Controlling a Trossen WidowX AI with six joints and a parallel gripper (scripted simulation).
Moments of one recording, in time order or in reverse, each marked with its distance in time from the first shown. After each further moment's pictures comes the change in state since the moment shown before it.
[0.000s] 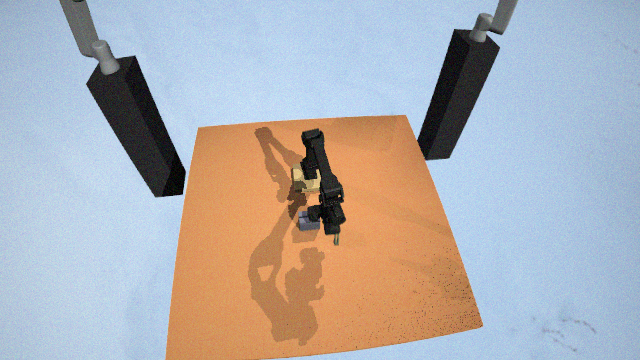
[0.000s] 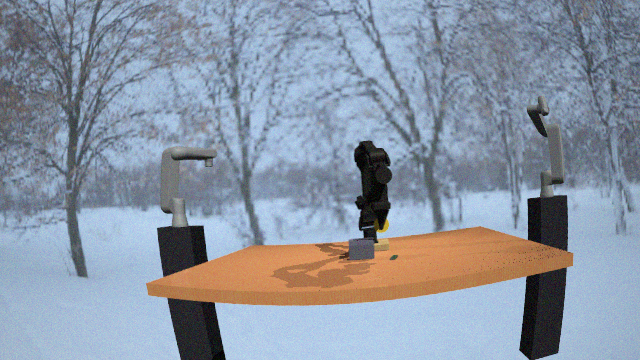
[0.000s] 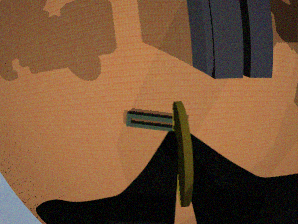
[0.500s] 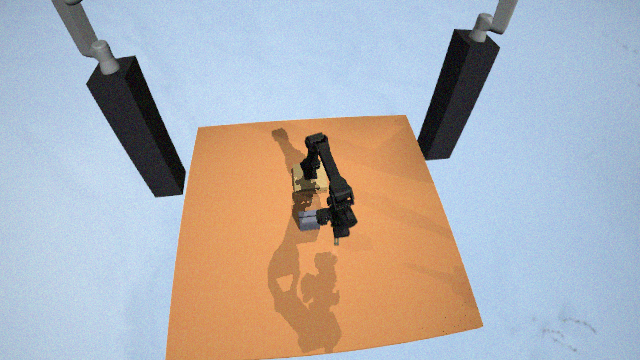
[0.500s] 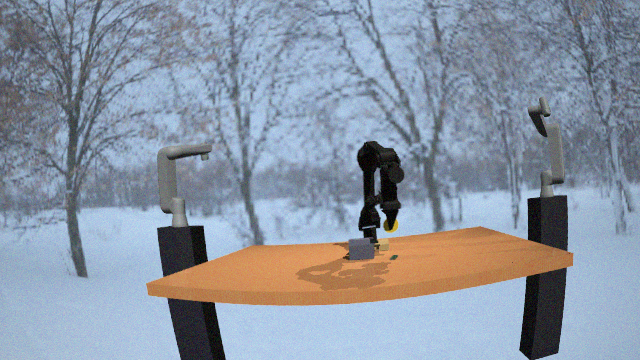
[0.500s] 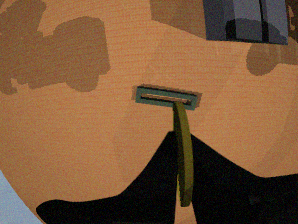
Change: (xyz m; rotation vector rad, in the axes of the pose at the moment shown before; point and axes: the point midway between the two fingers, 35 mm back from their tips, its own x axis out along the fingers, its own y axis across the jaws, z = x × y) arm 0.002 0.017 -0.033 -0.012 0.002 0.005
